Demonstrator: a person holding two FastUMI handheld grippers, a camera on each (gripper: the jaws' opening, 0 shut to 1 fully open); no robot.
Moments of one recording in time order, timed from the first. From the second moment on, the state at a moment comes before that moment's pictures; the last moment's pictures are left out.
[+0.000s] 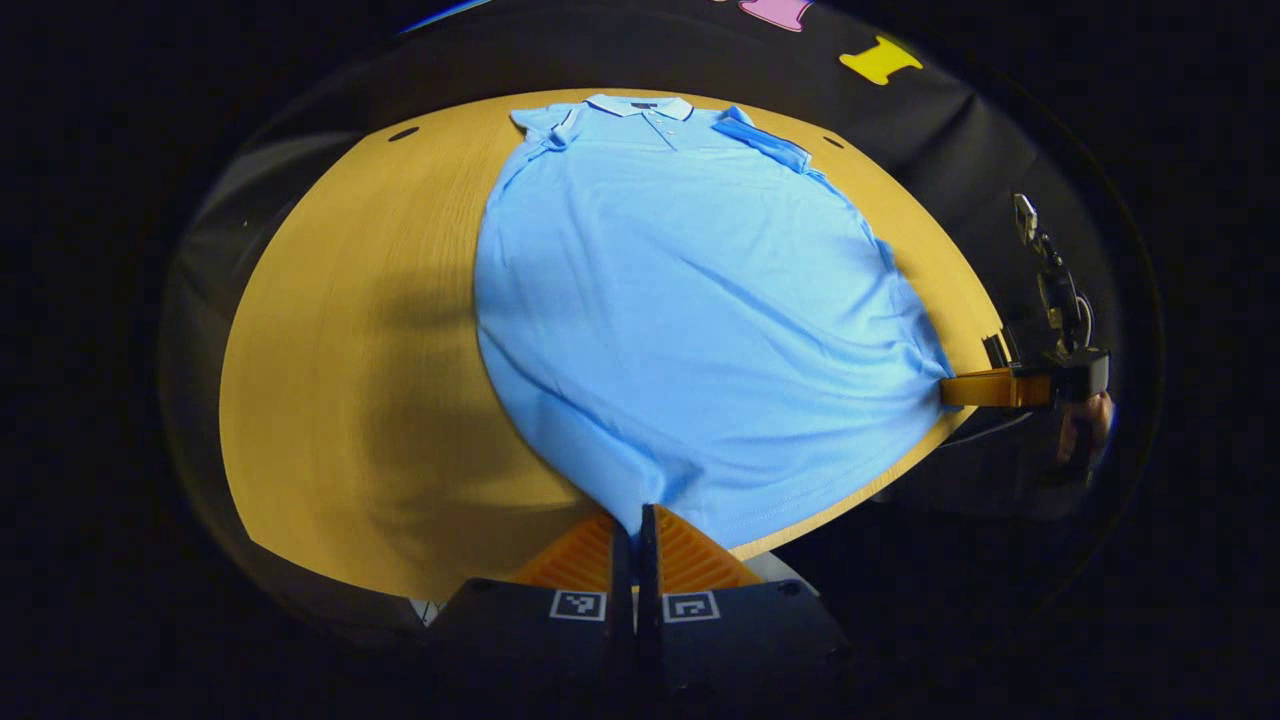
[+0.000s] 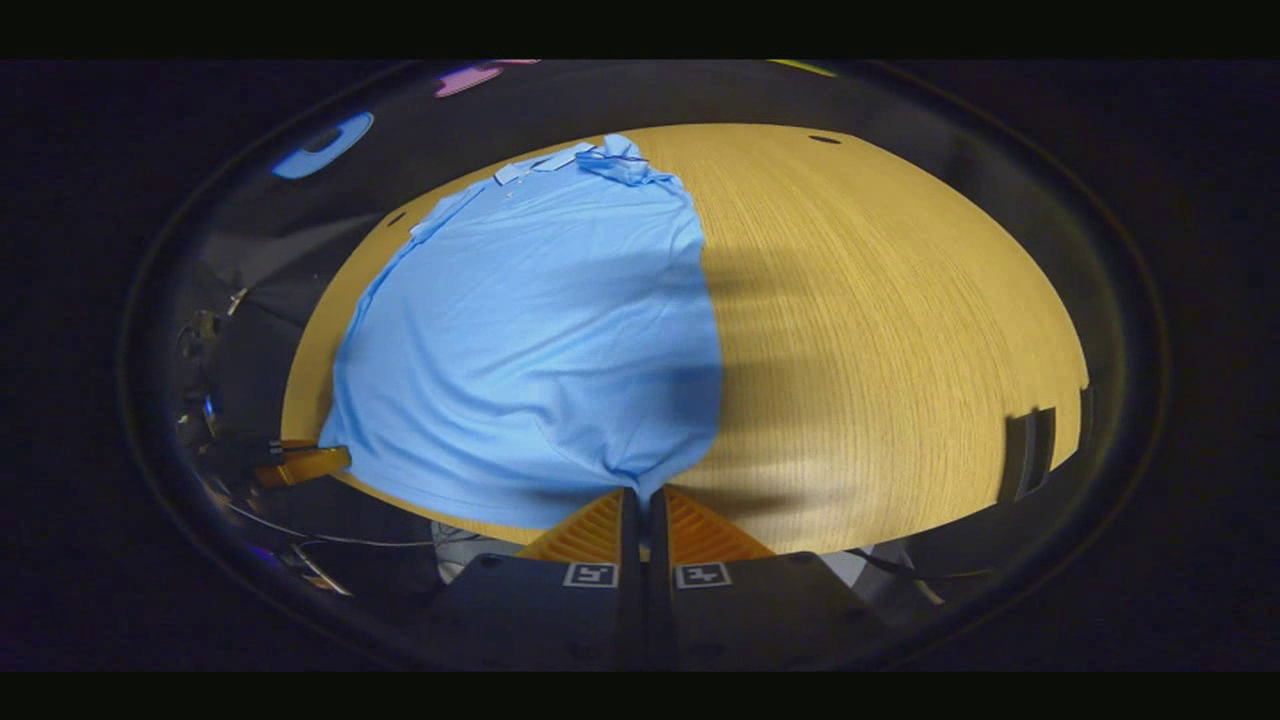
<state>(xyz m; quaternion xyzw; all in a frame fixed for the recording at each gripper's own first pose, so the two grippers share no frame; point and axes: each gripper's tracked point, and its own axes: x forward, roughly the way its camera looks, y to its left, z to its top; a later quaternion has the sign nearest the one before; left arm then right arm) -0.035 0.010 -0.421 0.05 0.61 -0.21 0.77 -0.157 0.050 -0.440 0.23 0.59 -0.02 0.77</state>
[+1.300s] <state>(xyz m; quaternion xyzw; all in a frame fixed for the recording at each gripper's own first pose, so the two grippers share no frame) 0.161 -0.030 -0.293 0.02 0.44 -0.24 0.87 0.053 0.027 -0.298 0.33 0.34 0.12 0.87</state>
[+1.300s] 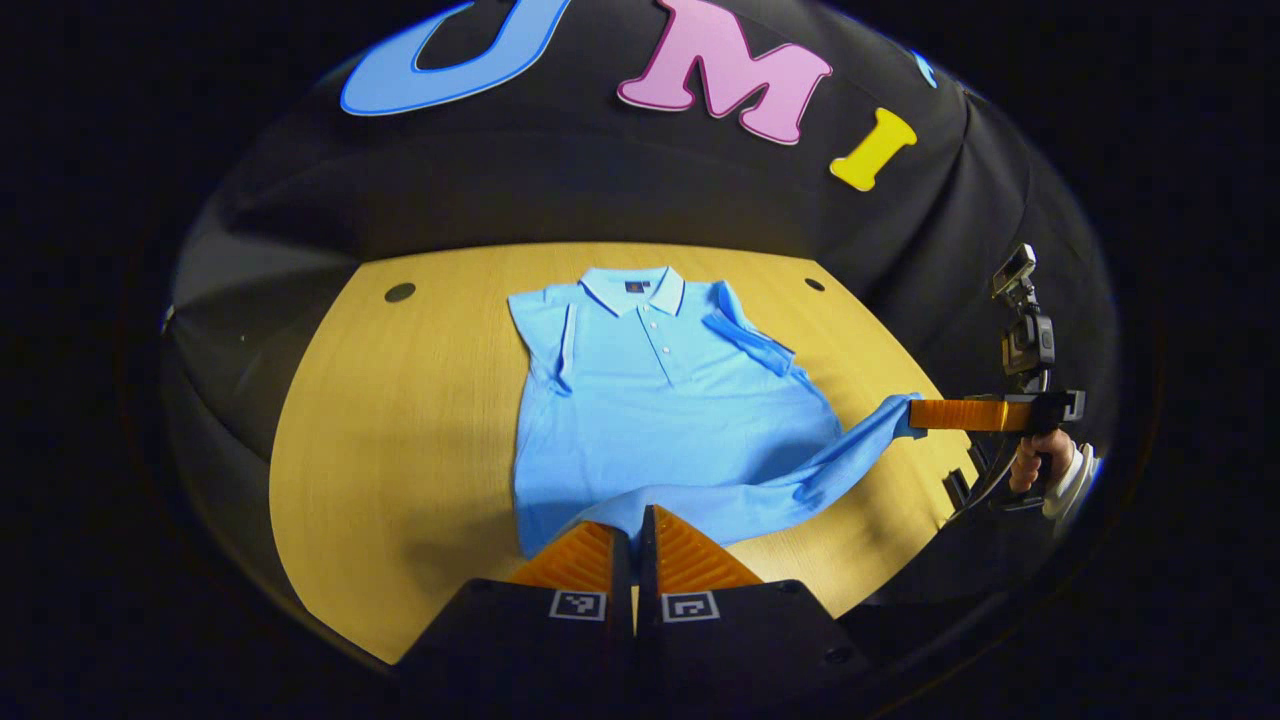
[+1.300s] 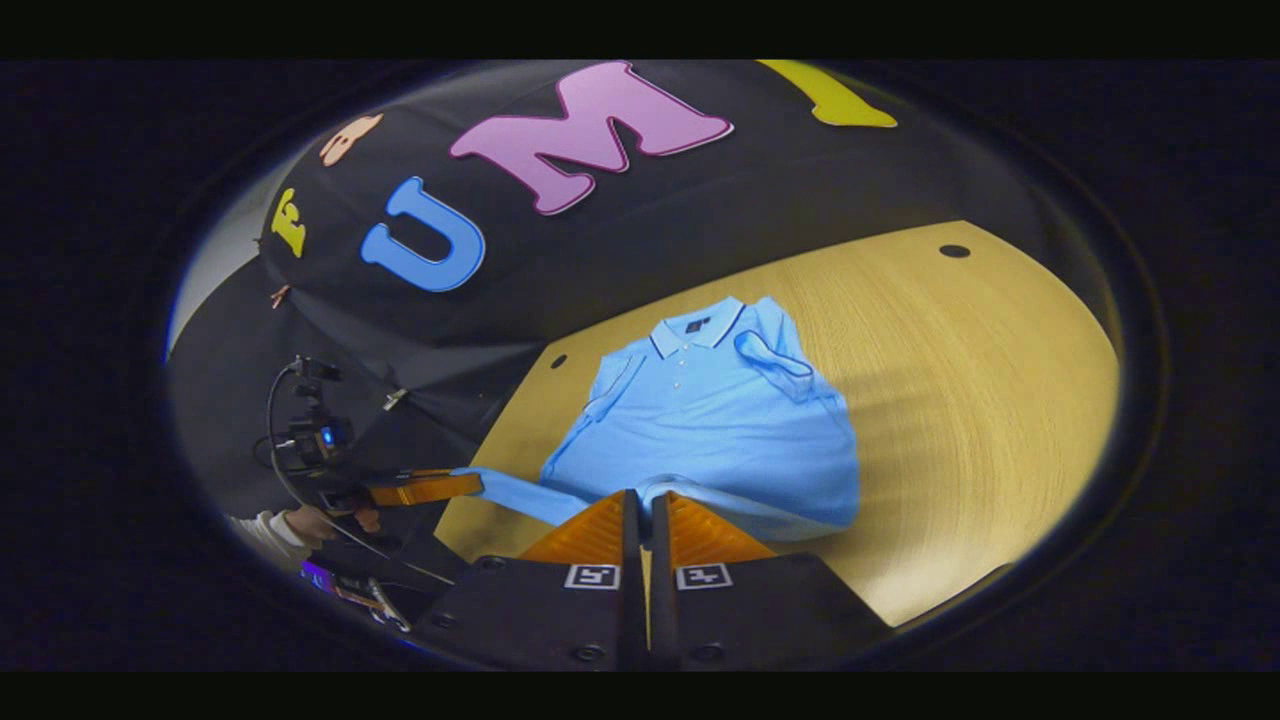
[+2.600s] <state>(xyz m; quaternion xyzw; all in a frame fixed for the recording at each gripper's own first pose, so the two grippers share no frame) 0.506 -0.065 -0.381 0.02 0.40 -0.12 0.91 0.385 -0.060 -0.407 0.28 0.34 0.06 0.90</state>
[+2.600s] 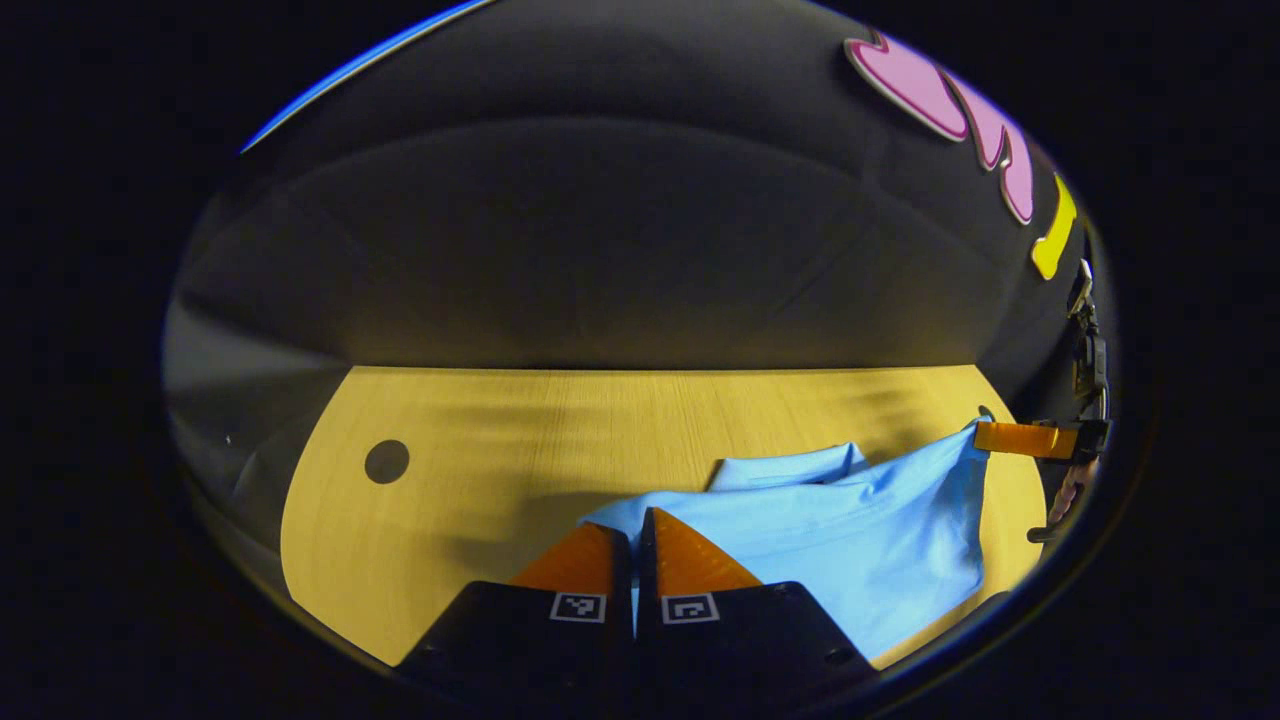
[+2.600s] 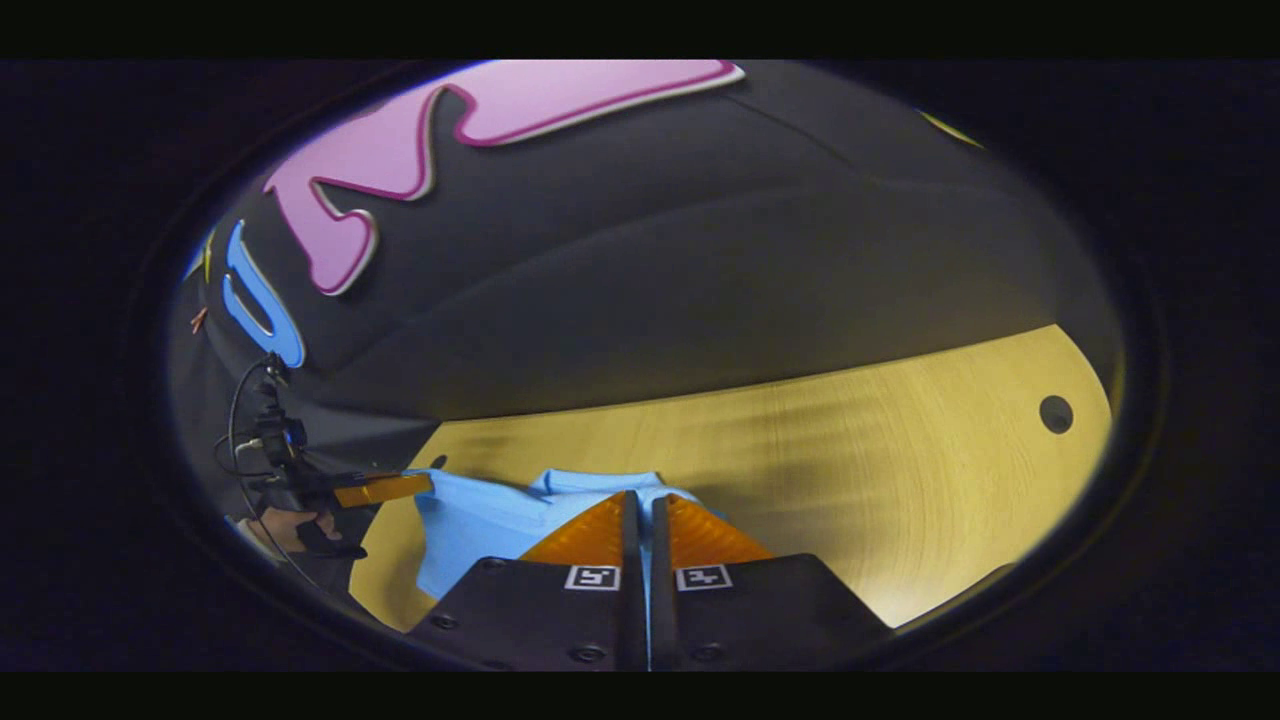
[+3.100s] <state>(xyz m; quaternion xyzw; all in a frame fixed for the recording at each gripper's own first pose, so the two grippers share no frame) 0.521 -0.069 -0.439 0.03 0.42 -0.08 0.90 0.401 -0.041 -0.453 0.27 0.38 0.03 0.88</state>
